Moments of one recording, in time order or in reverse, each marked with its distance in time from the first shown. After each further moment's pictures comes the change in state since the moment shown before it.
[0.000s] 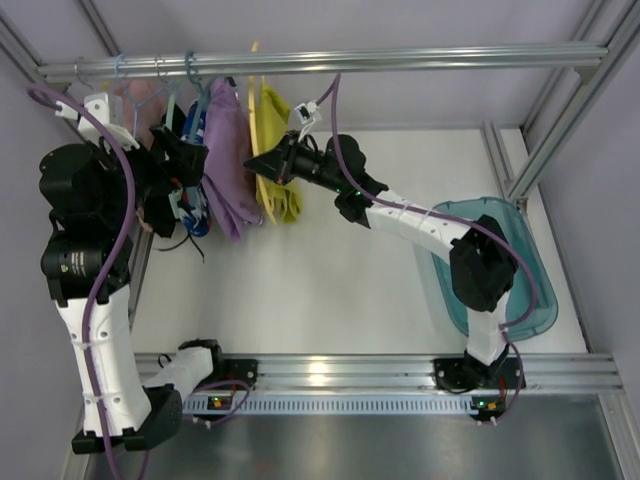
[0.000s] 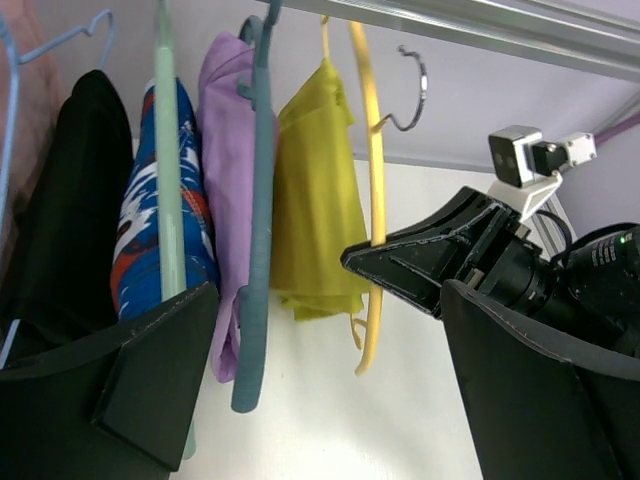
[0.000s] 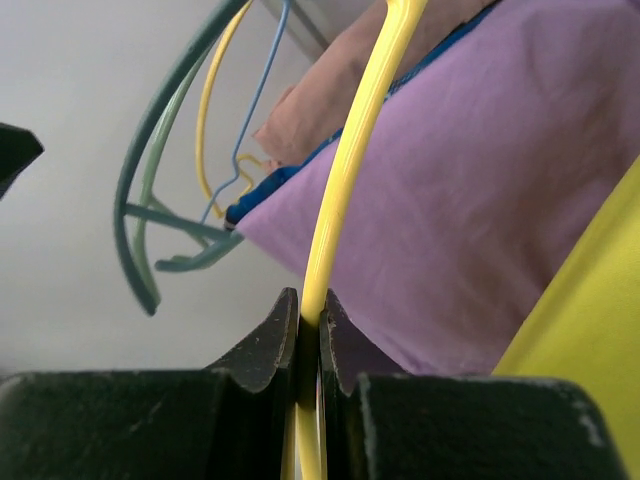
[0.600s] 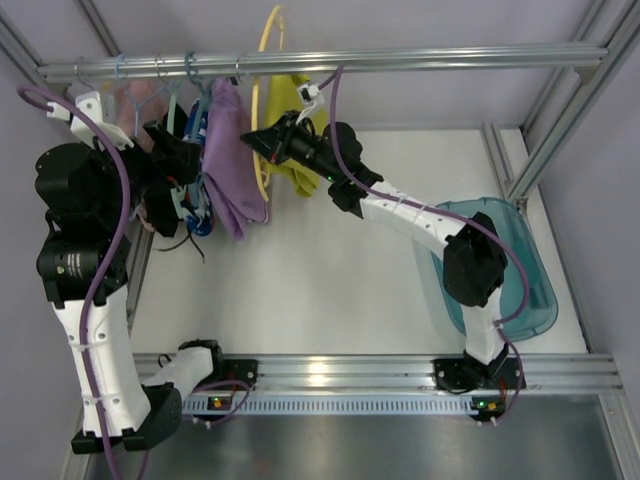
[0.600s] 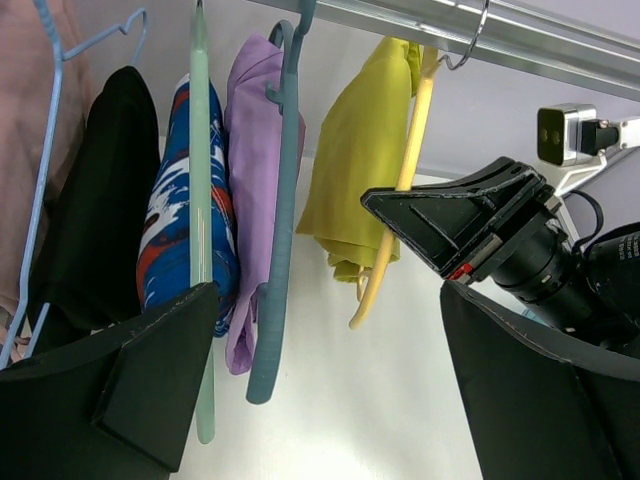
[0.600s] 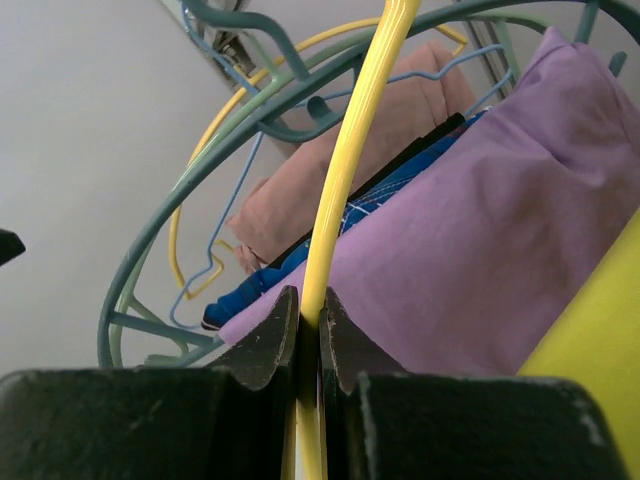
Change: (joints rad) left arm -0.001 0.008 0.034 -0.025 -0.044 -0.014; right arm -0.003 0.056 0.148 -0.023 0.138 -0.034
